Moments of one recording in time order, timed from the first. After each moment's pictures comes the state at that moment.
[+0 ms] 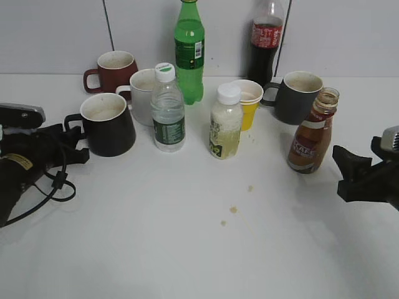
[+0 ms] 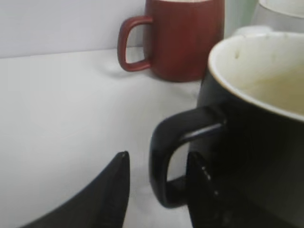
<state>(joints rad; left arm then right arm) -0.20 2.16 -0.60 -0.03 -1.21 -0.01 0.25 1.68 -0.14 0.07 -1.21 -0.11</state>
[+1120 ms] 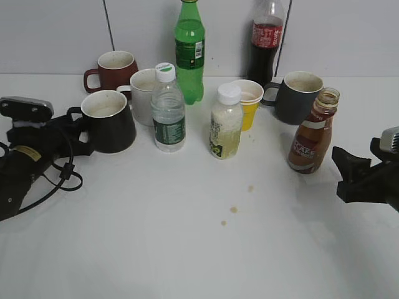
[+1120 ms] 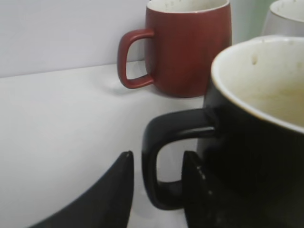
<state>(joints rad) -0.19 2.22 -0.70 -0.02 -1.21 0.03 0.25 1.69 -0.14 0.07 -1.21 -0.11</state>
